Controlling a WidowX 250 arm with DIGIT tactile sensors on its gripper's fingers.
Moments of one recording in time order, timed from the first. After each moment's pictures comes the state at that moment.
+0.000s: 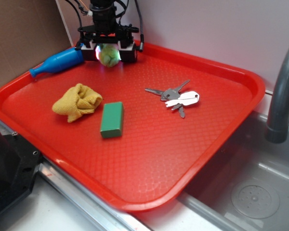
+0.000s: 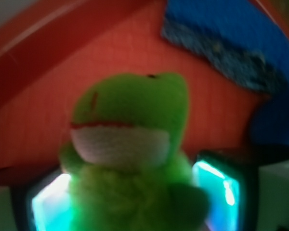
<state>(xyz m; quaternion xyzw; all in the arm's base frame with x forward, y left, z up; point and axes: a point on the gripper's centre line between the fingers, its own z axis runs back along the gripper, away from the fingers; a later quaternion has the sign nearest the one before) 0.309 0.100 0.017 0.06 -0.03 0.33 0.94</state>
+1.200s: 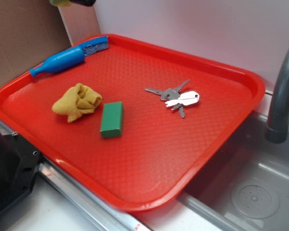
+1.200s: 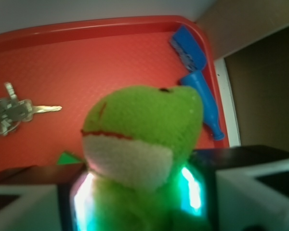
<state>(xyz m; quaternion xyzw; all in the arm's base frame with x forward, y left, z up) 0.221 0.015 0.187 0.07 -0.01 0.09 0.99</state>
